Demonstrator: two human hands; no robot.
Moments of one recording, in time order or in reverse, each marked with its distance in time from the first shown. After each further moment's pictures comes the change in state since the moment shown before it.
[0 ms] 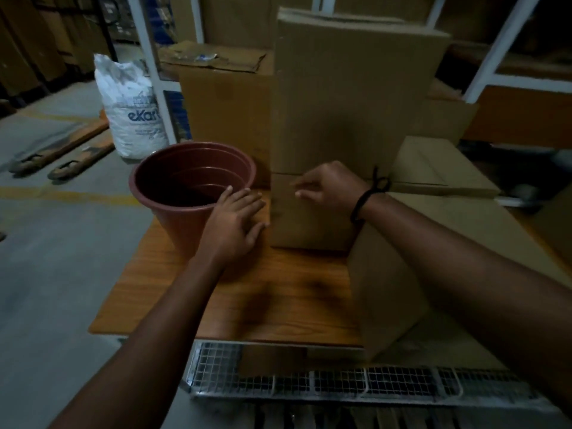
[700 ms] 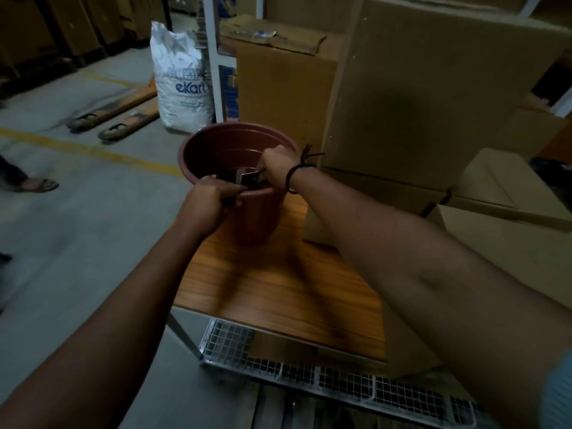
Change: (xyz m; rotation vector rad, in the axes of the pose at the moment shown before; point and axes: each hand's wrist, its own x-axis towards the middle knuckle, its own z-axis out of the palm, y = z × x) left_hand -0.030 -0.089 -0.053 0.047 -0.005 -0.204; right_hand 0.157 -0.091 0.100 -0.236 -0.123 -0.157
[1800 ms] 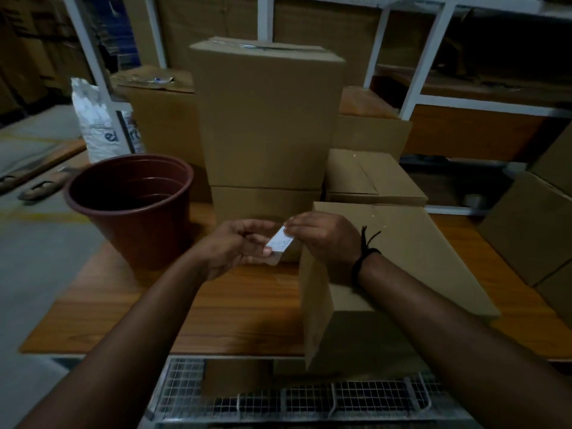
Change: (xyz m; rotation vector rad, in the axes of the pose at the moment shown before) left_hand 0.022 0.247 0.040 -1.264 -0.645 -0.617; right_hand -0.301 0.158 -0.015 -0.086 0.639 -0.389
